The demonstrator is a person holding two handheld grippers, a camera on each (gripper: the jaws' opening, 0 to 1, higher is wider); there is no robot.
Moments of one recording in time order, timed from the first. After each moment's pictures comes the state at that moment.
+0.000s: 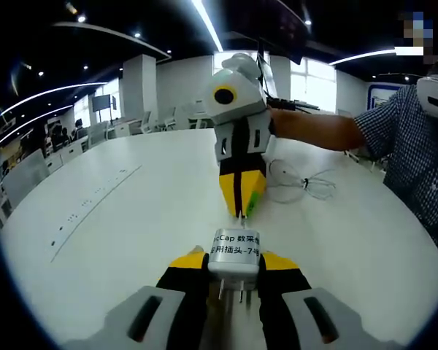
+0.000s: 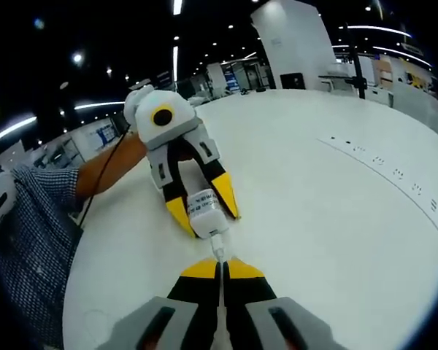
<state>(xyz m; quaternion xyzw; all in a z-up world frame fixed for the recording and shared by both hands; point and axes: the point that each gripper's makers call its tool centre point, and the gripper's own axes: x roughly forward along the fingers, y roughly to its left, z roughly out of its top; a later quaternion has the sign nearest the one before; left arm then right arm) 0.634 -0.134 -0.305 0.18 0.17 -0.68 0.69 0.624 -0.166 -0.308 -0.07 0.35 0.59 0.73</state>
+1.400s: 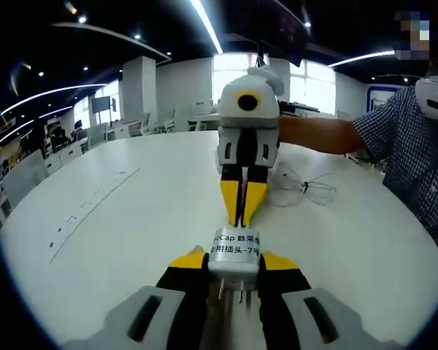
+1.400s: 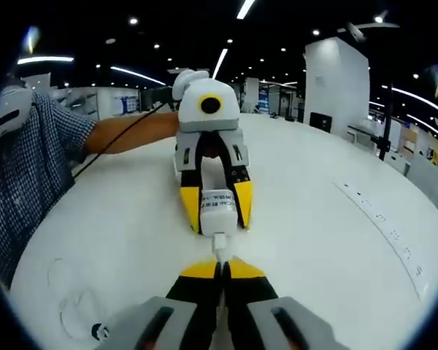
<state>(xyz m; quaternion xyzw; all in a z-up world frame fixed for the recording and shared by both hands) 0.636 -0.138 -0.305 0.17 0.17 -0.68 0.69 0.625 -0.158 -0.312 -0.19 0.21 0.63 0.73</state>
